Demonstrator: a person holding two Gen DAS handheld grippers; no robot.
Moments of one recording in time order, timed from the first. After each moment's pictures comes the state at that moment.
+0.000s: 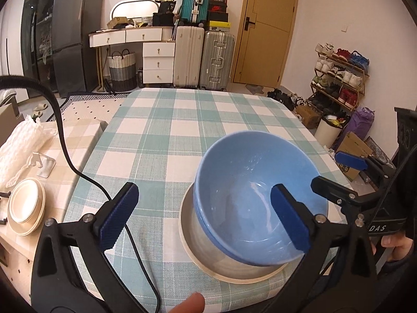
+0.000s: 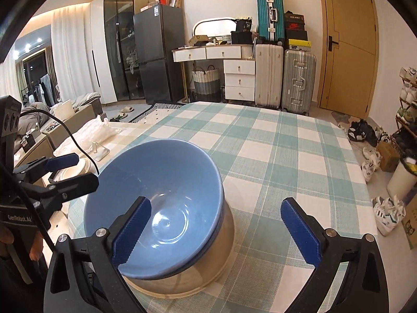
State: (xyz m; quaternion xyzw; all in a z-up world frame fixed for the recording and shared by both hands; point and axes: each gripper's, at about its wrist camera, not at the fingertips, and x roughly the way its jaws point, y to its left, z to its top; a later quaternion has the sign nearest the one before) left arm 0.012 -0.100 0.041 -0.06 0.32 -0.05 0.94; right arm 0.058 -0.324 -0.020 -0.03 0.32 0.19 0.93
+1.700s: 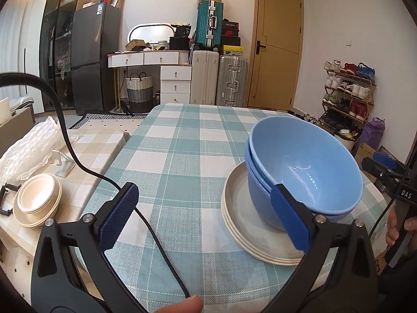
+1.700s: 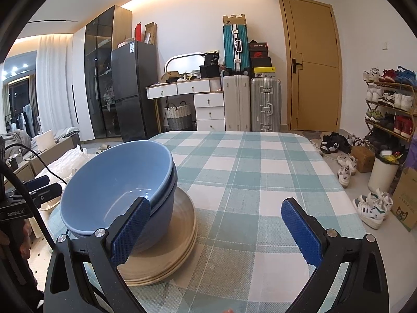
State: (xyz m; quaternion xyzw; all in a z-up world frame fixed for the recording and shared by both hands) left arm -0.039 -0.061 -0.015 -0.05 0.25 -0.01 0.97; right arm 0.008 -0.370 -0.054 0.01 0.22 0.11 0.97
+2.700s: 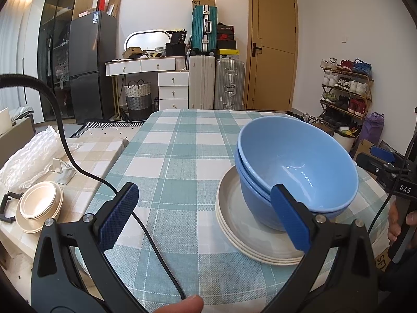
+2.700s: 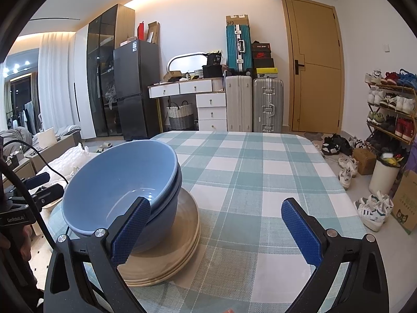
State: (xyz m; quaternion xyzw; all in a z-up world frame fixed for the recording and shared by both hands) left arm -0.038 -0.067 -0.015 -0.03 0.23 -0.01 0.97; right arm 0.011 -0.366 -0.058 0.00 0.22 0.11 0.97
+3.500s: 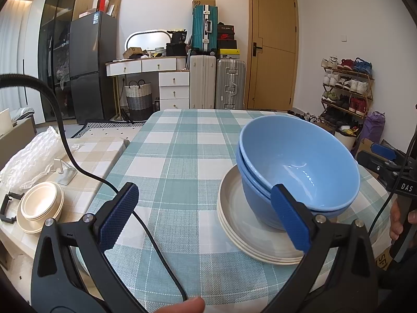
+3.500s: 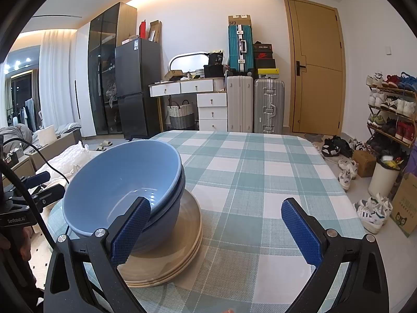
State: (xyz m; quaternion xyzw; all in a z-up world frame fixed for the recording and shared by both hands) left arm -0.036 -0.066 -0.017 -0.03 0.23 -0.01 0.97; right arm 0.010 -0.364 -0.058 0.00 0.22 0.11 0.97
